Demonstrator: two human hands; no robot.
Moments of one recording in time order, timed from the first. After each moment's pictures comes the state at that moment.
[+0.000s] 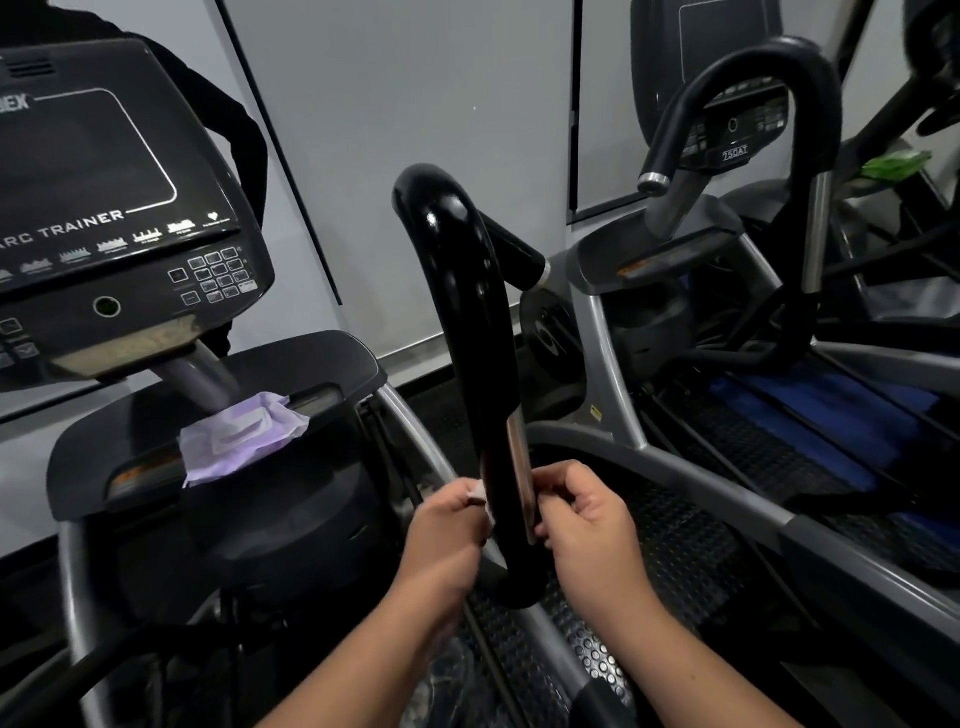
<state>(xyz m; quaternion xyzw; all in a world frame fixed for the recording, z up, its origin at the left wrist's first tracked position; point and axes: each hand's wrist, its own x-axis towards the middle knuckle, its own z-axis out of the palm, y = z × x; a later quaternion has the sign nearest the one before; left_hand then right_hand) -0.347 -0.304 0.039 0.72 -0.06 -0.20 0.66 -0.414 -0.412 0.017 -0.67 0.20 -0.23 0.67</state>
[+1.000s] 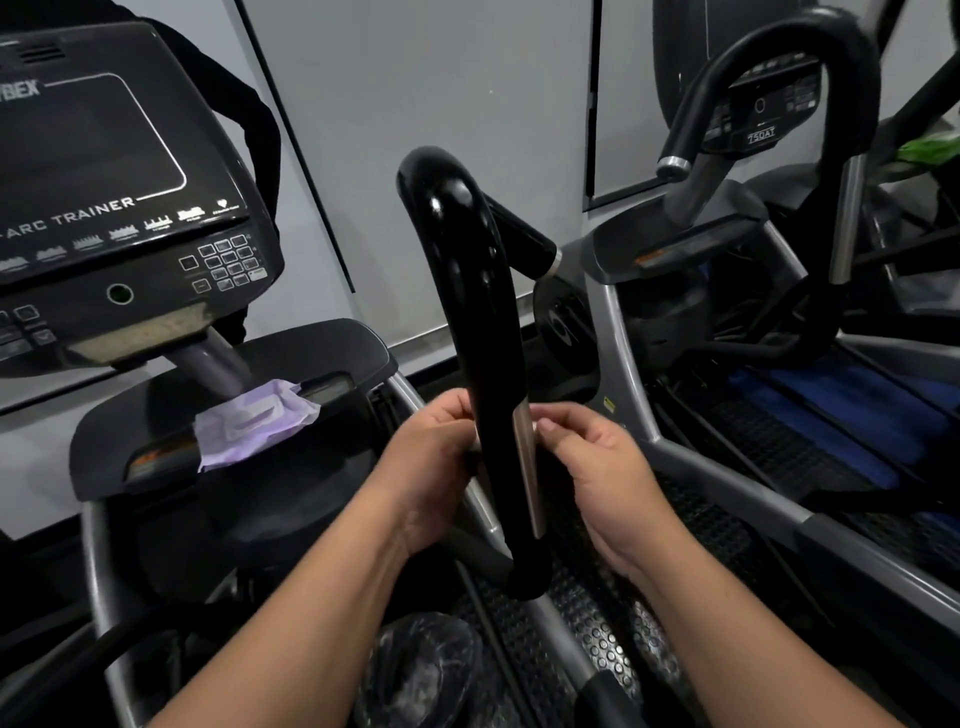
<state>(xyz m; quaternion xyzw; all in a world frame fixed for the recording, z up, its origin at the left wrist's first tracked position) -0.299 -0.309 0.076 0.60 -0.13 -0.30 0.73 -0.387 -0.439 0.053 -0.57 0.12 -0.18 0.79</state>
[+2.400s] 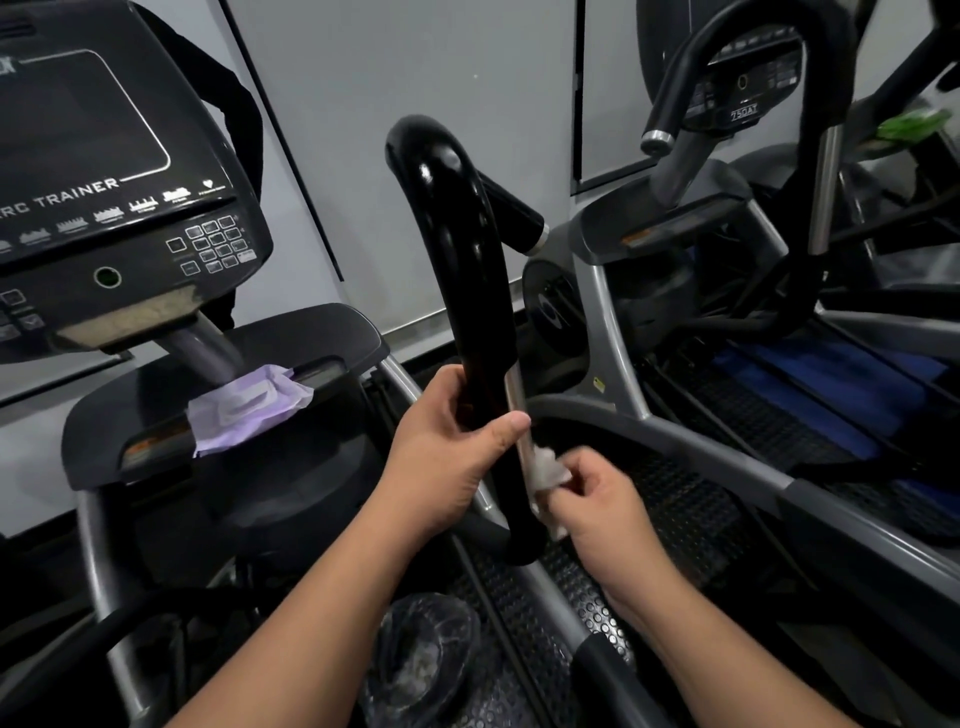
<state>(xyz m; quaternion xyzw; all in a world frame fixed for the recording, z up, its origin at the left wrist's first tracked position) -0.334 -0.297 0.074 0.73 -0.26 -0.10 0.63 -0.429 -0.423 -0.004 -0.67 0.21 -0.16 0.70</state>
